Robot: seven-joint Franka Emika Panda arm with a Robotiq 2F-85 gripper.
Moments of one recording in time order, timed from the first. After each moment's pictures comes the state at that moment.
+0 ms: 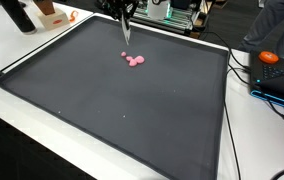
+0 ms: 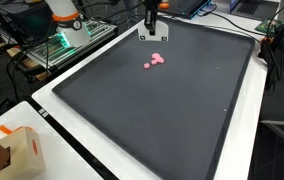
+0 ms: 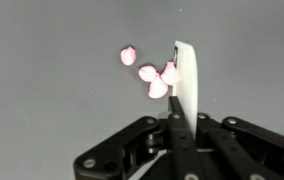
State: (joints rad) arm -0.01 0.01 0.05 -2.31 0.20 2.27 -0.52
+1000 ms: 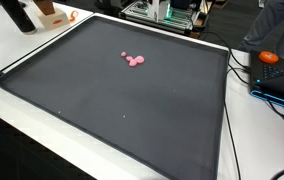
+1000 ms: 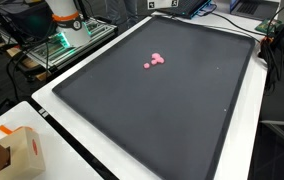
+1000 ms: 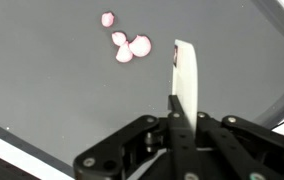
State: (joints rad) arm 0.14 -0.13 0.14 -2.19 0.01 2.07 -0.44
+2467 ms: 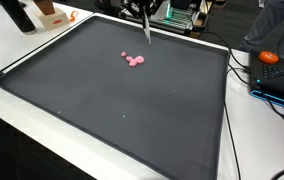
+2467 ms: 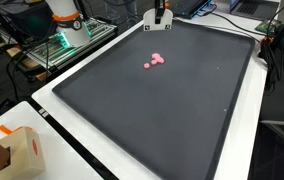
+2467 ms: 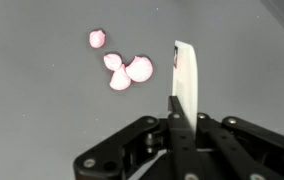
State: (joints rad) arm 0.12 -0.01 0.09 -2.29 0.08 2.21 -0.51
